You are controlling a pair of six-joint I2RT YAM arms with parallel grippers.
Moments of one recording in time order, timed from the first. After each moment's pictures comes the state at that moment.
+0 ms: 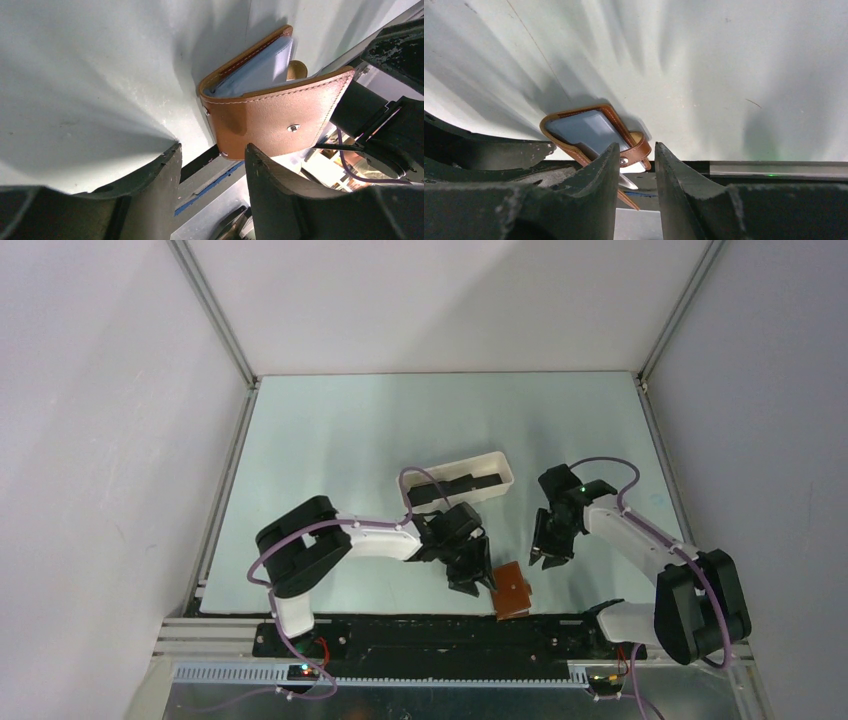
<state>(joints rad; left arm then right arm) -1.06 1.83 0.96 -0.14 0.40 -1.12 0.39 1.29 0.78 -0.92 -0.11 0.63</state>
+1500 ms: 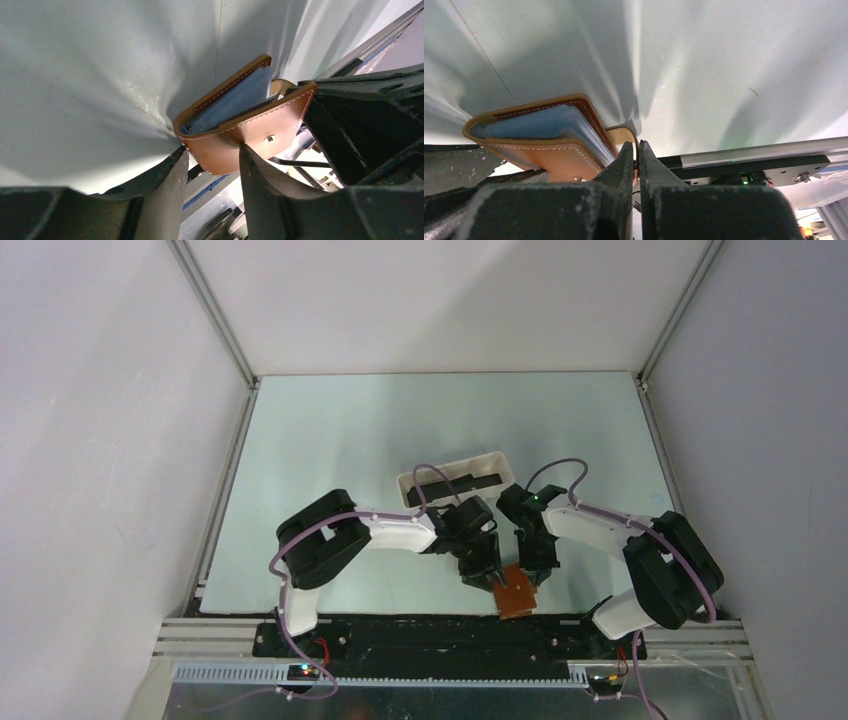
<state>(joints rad) -1.05 1.93 1.07 -0.16 0.44 -1.14 0.66 1.48 0.81 -0.98 0.06 0.66</state>
